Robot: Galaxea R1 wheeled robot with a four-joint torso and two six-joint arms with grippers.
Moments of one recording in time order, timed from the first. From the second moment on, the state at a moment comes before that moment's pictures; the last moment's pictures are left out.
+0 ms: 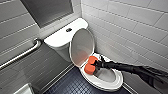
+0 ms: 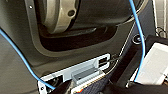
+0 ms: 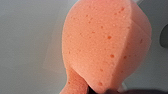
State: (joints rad) left arm 1.64 3.01 -2.42 1.13 -0.02 -0.76; right arm -0.29 2.88 -2.10 0.45 -0.20 0.42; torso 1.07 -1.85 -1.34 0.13
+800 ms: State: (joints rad) left arm 1.64 3.01 -2.42 1.13 -0.02 -0.76; right arm -0.41 2.94 -2.12 0.37 -0.13 0.47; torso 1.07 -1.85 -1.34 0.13
